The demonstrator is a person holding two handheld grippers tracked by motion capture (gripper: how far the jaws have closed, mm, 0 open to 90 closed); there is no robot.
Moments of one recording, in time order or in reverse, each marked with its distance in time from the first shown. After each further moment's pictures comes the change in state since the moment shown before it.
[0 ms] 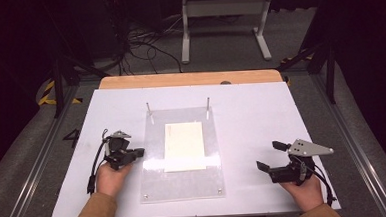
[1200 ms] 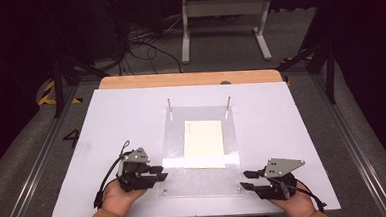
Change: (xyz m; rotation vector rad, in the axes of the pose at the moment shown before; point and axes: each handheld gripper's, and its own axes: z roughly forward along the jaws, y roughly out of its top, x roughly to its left) left arm -0.085 -0.027 -0.029 0.015 -0.244 0.334; right arm 0.053 -0.009 0.020 0.185 0.273 -0.183
